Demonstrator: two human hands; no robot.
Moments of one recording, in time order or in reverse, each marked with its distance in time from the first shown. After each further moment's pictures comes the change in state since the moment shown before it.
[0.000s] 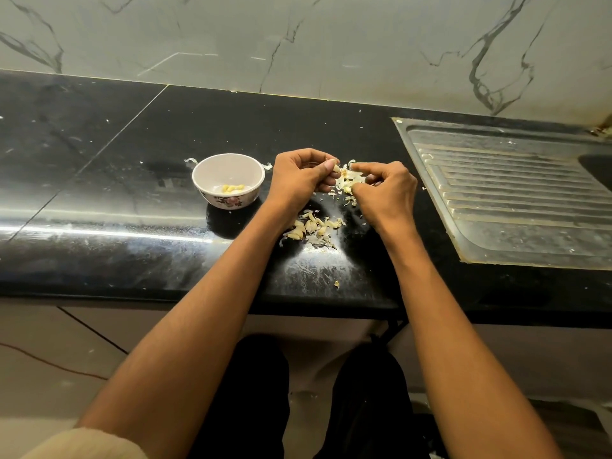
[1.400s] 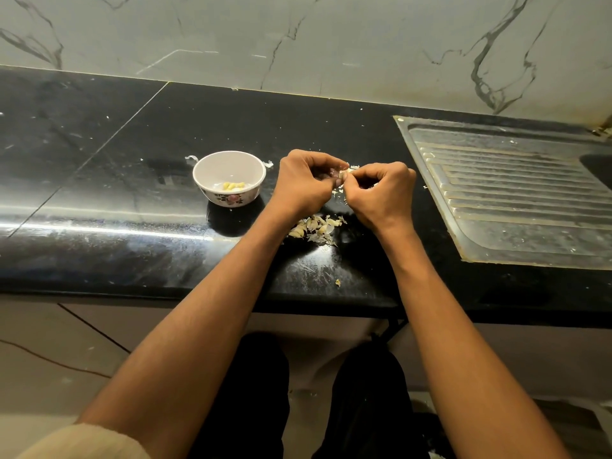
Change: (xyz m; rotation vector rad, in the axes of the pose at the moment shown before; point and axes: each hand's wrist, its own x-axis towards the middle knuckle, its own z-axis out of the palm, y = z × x) left_hand -0.002 -0.006 0.002 0.363 -0.005 0.187; right_hand -0.007 -0.003 0.003 0.049 0.061 -0.300
